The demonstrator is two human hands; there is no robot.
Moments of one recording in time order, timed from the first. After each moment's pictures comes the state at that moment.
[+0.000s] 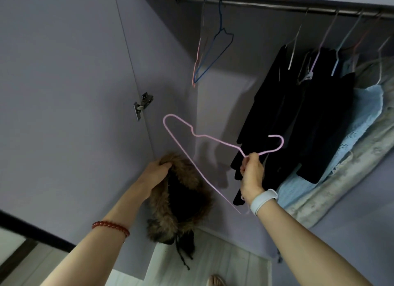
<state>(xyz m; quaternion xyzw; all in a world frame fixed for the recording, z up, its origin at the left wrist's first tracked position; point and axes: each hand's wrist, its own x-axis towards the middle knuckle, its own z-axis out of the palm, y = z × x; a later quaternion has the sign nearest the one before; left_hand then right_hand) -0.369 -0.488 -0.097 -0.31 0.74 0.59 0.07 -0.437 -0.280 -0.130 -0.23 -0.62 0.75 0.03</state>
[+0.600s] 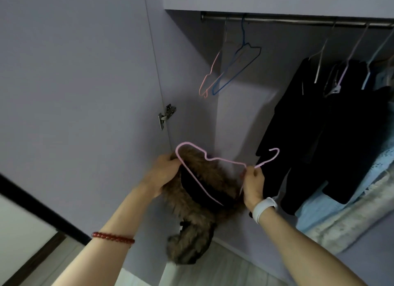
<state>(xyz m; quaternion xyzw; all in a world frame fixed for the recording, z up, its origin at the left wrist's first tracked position) -0.352 -0.497 -0.040 -0.27 0.74 0.62 0.02 -0.443 -0.318 -0.143 -0.14 -0.68 0.71 0.03</state>
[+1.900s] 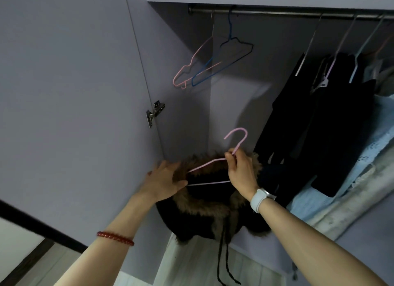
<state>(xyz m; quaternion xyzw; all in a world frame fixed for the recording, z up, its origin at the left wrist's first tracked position) -0.367 -0.501 -0.099 -0.12 0.97 0.16 0.11 -0.448 -0.302 -0.117 0.19 -0.86 0.46 0.13</state>
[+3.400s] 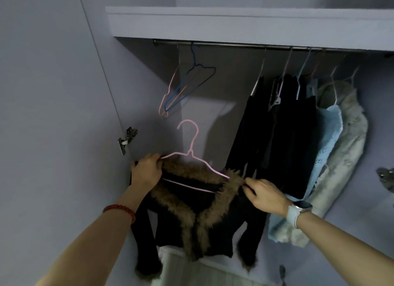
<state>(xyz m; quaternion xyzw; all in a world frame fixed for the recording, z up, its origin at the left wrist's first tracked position) -0.455 -0.515 -0.095 -0.11 0.97 0.20 -0.10 -0.447 -0.195 -0.090 0.22 -0.96 0.14 -0.04</state>
